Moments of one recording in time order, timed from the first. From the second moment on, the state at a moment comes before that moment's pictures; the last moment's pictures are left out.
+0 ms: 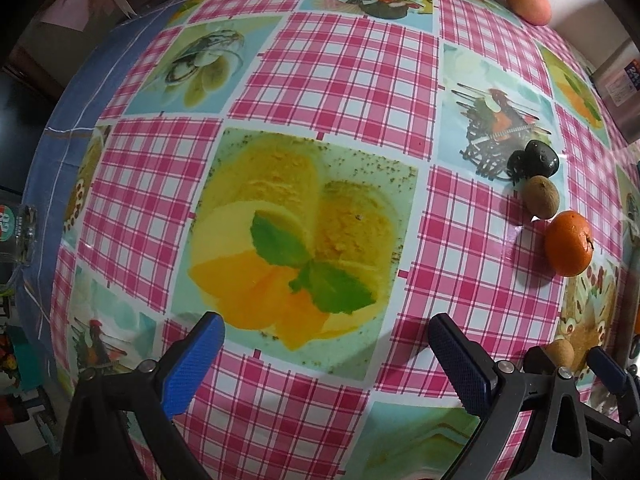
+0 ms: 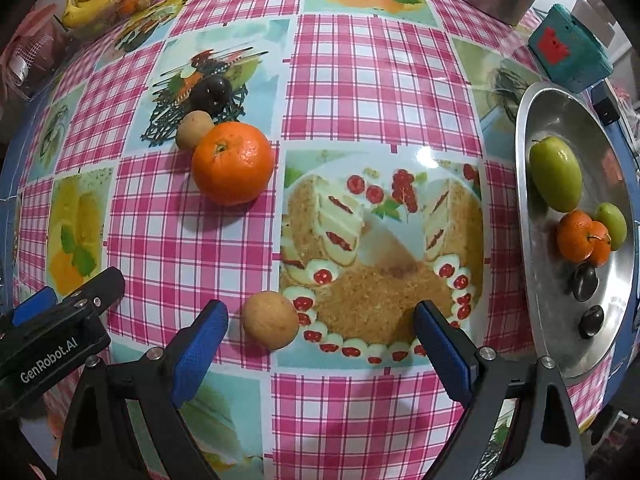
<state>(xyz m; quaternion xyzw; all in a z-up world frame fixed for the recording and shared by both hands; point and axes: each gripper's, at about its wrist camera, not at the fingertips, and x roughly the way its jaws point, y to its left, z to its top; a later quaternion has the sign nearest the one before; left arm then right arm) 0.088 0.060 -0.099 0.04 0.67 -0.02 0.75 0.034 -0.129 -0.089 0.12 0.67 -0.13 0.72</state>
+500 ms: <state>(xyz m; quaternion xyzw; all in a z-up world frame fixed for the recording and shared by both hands) 0.097 0.052 -0.096 0.07 0.66 -0.02 0.75 0.034 -0.129 -0.089 0.12 0.67 -0.13 0.72</state>
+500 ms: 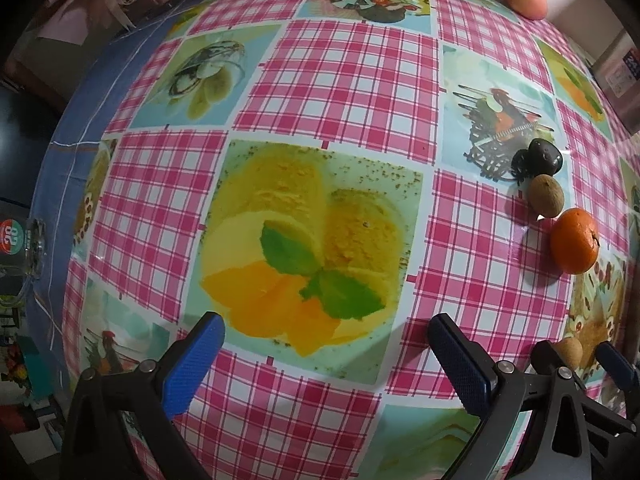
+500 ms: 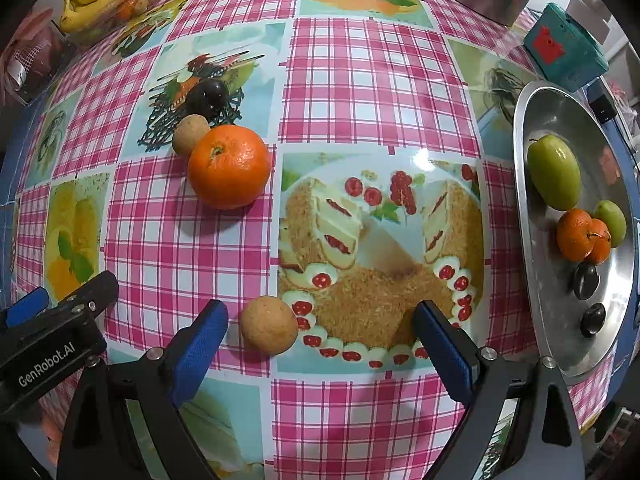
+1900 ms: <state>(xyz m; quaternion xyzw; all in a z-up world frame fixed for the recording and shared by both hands) 0.102 0.053 -0.063 0.02 0.64 -0.03 0.77 0.033 -0.119 -0.051 0.14 0.64 -0.12 0.74</state>
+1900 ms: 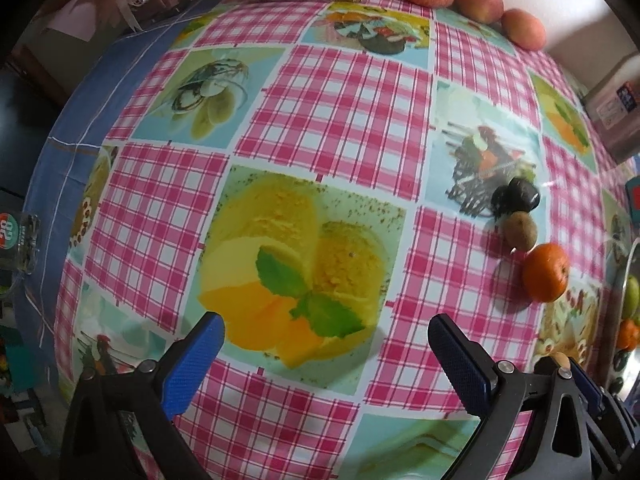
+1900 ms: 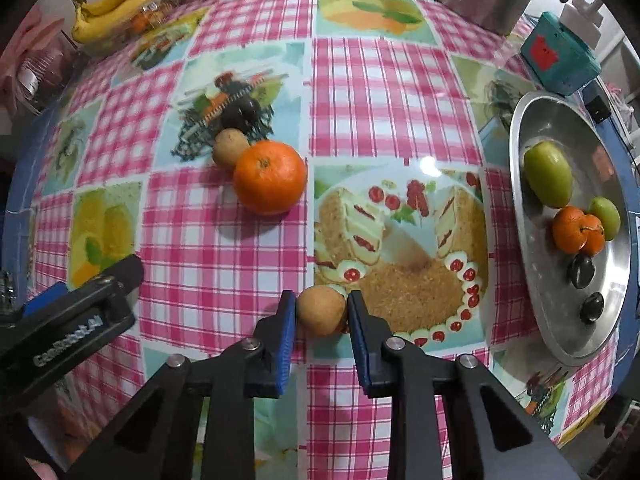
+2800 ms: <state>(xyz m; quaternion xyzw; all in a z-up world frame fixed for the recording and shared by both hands) 0.103 -0.041 -0.038 -0.05 0.58 -0.19 0.79 0.016 -0.206 0.010 0.19 0.55 -0.18 0.79</state>
